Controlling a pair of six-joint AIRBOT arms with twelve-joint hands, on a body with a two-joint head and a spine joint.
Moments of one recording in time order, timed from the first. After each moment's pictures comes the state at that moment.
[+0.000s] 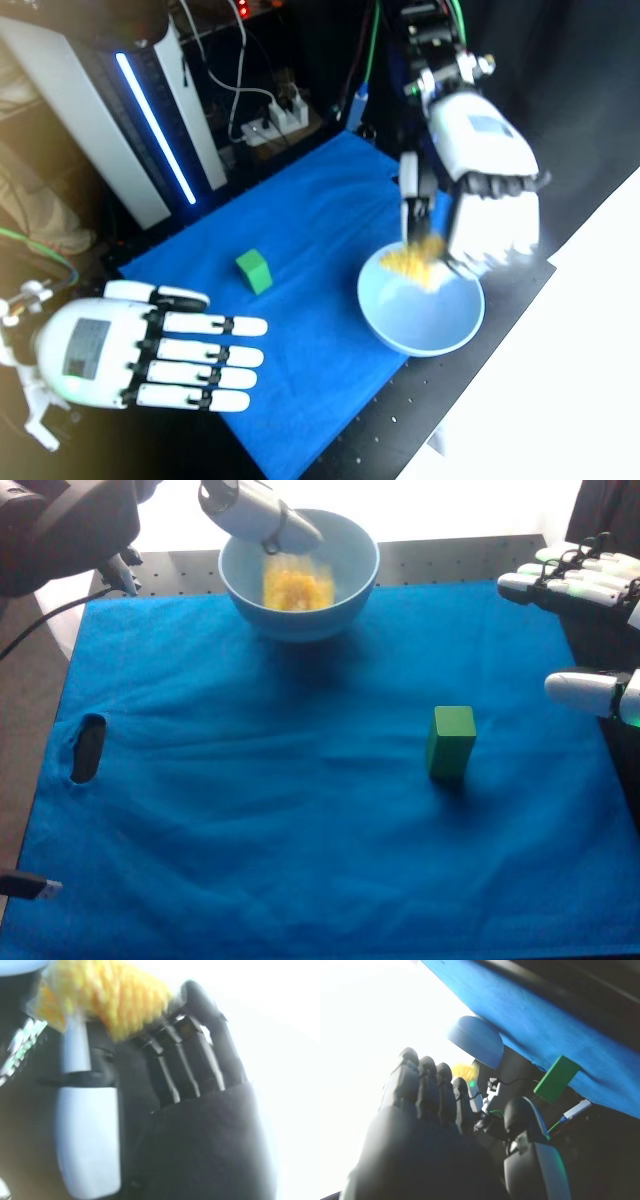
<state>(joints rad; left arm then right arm) 0.33 -1.33 1.58 0.00 -0.34 0.99 -1.02 -1.08 1.42 -0.11 1.04 -0.43</state>
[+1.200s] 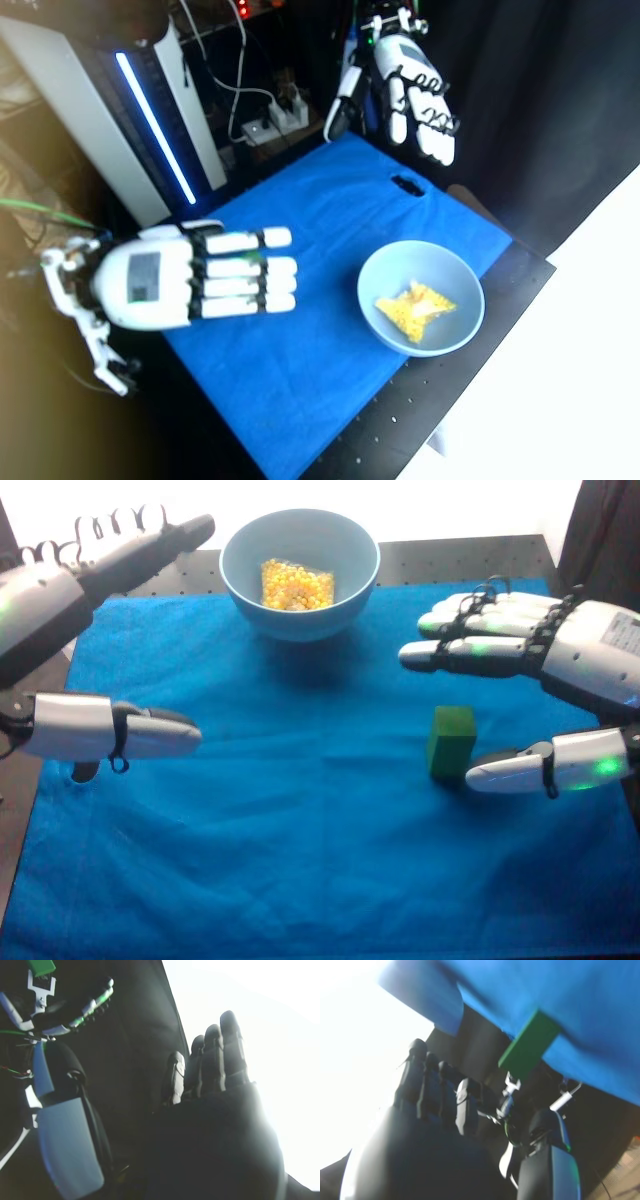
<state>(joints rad) 0.94 -0.80 0.96 -0.11 -1.00 0.84 -0.94 -1.15 1.37 -0.31 1.03 -0.43</state>
